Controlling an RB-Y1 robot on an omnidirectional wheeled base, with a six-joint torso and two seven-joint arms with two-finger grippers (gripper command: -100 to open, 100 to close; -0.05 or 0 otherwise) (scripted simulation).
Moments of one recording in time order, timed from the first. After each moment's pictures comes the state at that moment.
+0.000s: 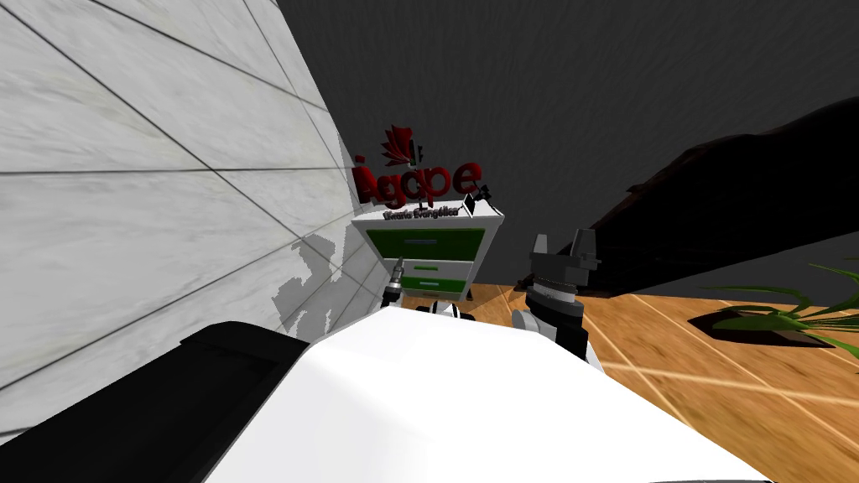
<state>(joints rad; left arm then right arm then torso) 0.29 0.16 -0.02 -1.40 0.01 -0.78 -0.17 0.49 -0.01 -0.04 -2.25 -0.01 -0.63 -0.08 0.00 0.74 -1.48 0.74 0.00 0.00</state>
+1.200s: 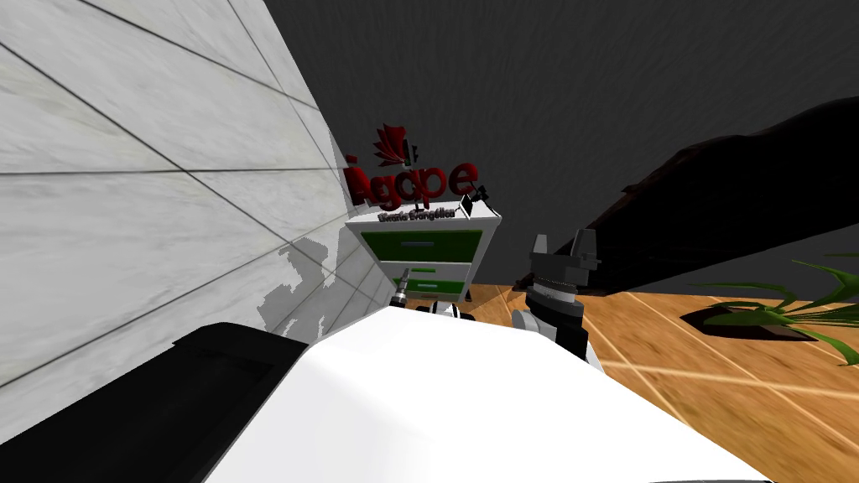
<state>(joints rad) 0.24 0.10 -0.04 -1.06 0.00 -0.86 -0.16 0.49 -0.01 -0.04 -2.25 -0.01 -0.63 -0.08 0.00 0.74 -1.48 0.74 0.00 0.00</state>
